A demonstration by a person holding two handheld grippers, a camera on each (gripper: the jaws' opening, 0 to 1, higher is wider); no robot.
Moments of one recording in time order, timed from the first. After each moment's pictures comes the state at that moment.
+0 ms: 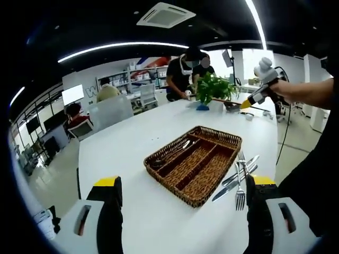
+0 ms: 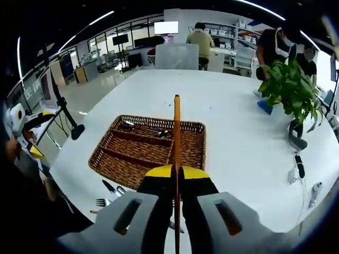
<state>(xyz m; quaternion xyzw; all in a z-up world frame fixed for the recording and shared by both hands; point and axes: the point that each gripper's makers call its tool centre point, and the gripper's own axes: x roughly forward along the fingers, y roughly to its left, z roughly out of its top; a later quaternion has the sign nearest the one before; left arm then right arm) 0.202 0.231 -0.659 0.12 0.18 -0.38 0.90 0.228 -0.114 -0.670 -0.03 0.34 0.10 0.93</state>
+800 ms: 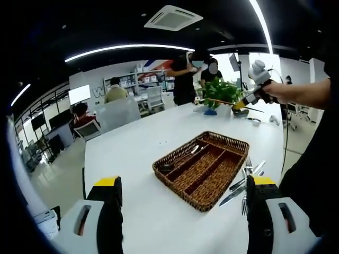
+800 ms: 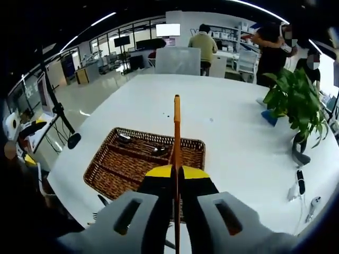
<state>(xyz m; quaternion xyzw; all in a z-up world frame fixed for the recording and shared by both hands) 0.215 0.234 -0.642 0.11 0.17 -0.36 0.91 0.289 -0.116 -0.656 -0.04 0.34 0.11 0.94</state>
